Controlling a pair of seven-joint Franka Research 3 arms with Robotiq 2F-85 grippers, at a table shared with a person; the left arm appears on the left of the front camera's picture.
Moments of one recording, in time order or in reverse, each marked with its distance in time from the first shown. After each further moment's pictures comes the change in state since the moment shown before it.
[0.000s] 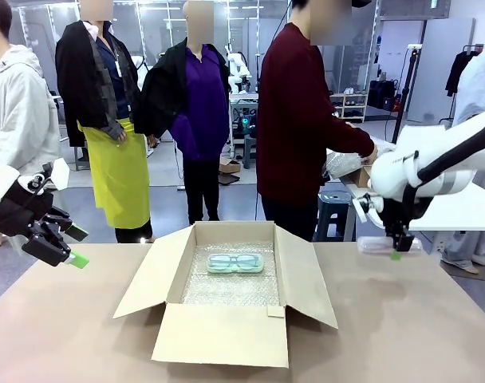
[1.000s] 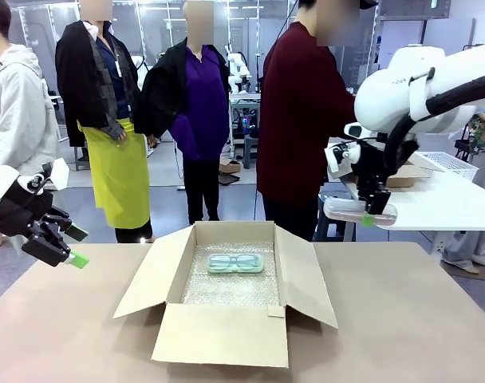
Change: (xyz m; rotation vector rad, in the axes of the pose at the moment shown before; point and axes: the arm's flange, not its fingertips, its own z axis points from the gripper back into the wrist) left arm 0.000 0.000 0.000 0.000 0.000 0.000; right arm 0.105 0.081 0.145 0.037 -0.147 -0.015
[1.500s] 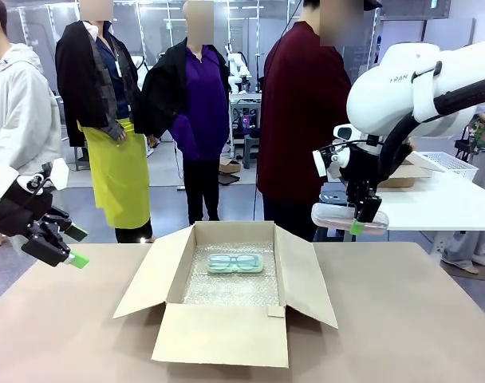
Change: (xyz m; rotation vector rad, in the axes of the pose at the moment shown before) left arm 0.000 0.000 0.000 0.000 0.000 0.000; right arm 0.014 0.034 -0.001 0.013 -0.009 0.015
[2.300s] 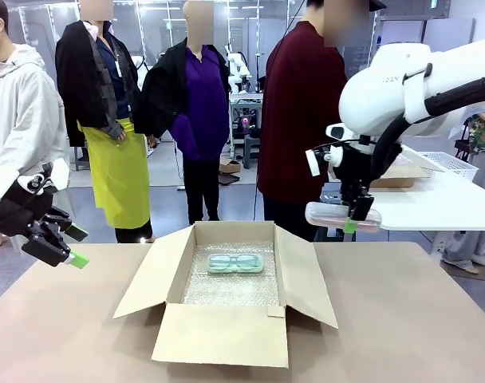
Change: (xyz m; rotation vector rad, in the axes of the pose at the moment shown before) left arm 0.000 0.000 0.000 0.000 0.001 0.000; right arm 0.021 -0.001 -0.001 -0.008 0.012 0.019
